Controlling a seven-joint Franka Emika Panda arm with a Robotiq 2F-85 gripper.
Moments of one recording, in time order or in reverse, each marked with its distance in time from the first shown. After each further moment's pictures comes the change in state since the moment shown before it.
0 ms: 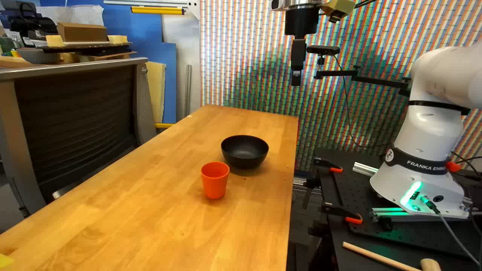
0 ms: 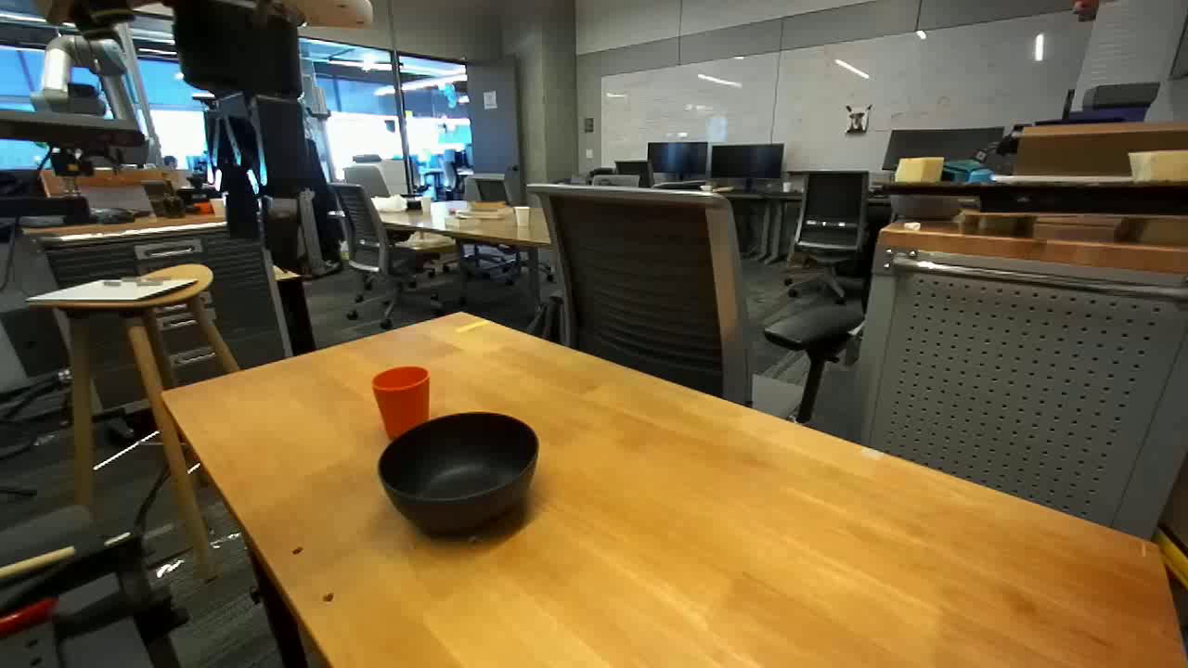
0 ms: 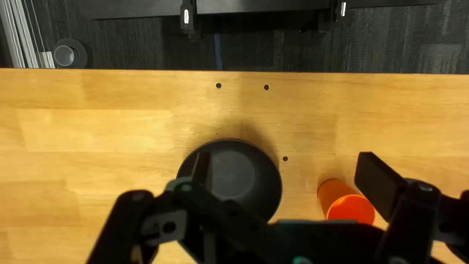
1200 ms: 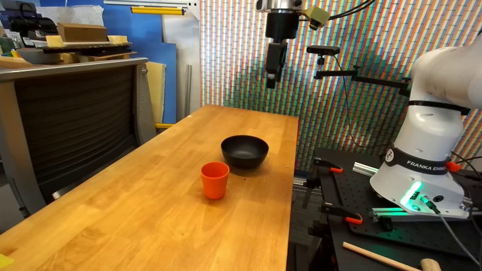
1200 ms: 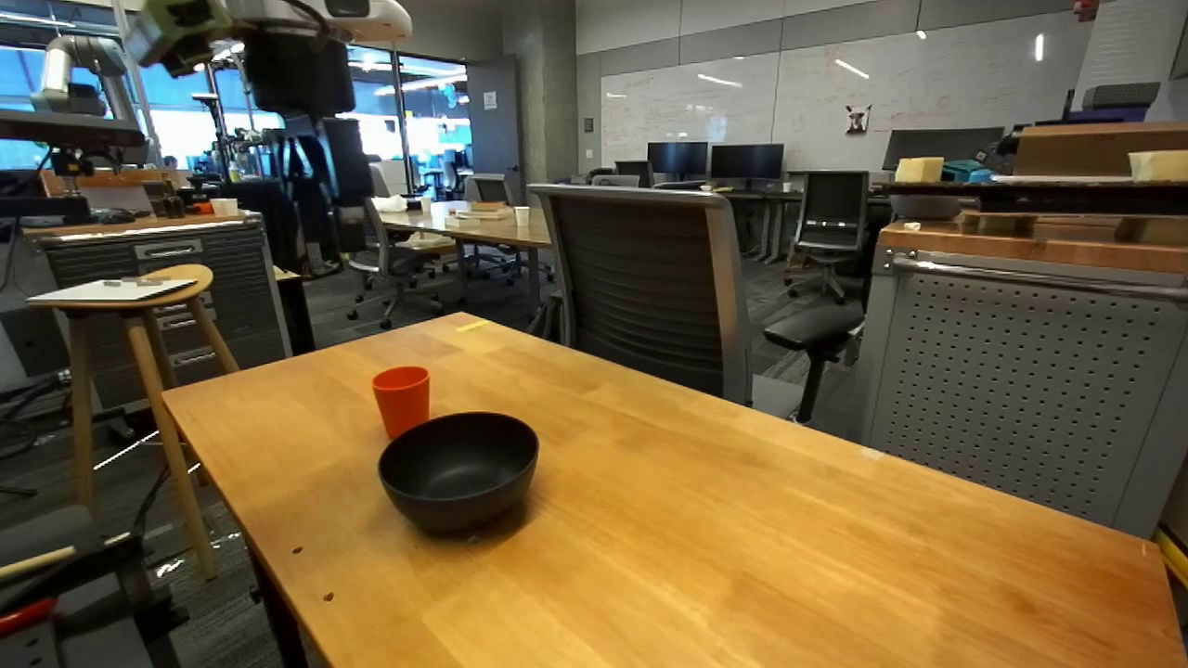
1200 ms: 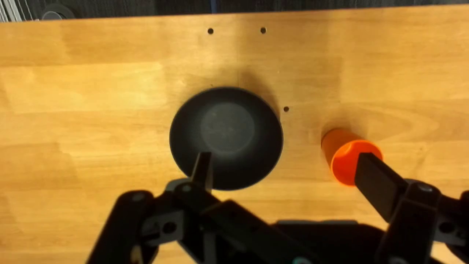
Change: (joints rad) arm 0.000 0.132 0.021 0.053 0.000 0.187 0.070
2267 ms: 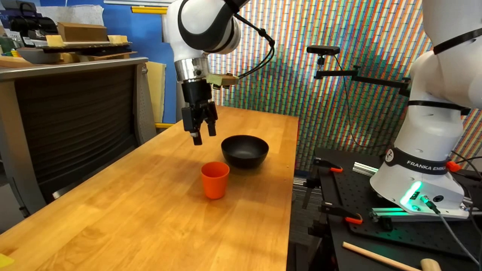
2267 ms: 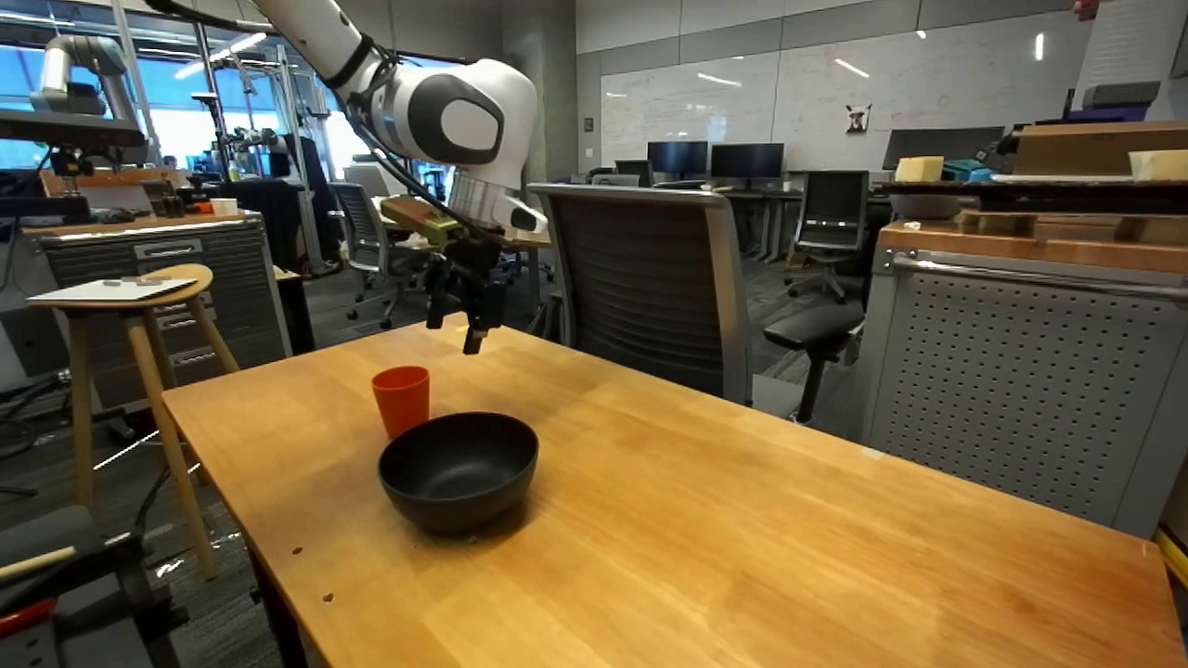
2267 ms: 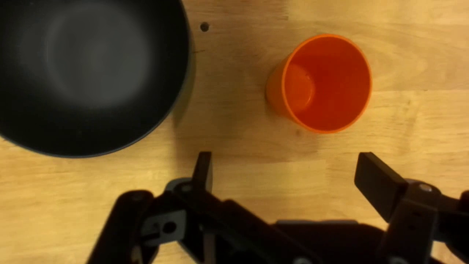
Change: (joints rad) arm 0.011 0.867 0.063 0.647 0.179 -0.020 -0.065
